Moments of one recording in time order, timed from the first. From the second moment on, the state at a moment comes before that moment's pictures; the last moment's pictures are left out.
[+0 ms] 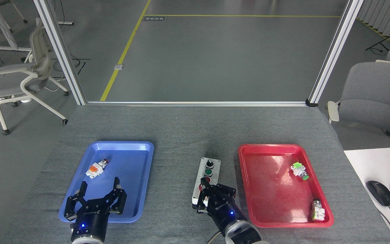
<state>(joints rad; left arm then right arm) 0.00 0.18 -0.17 -1.55 -1.22 0.27 0.15 -0.20 0.13 0.32 -1.20 1.52 -0.14 -0.02</state>
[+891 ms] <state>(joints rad) -0.04 0.17 -0.08 -1.51 -1.21 0.28 0.17 -0.21 0.11 0.33 -1.22 1.46 0.01 -0.10</state>
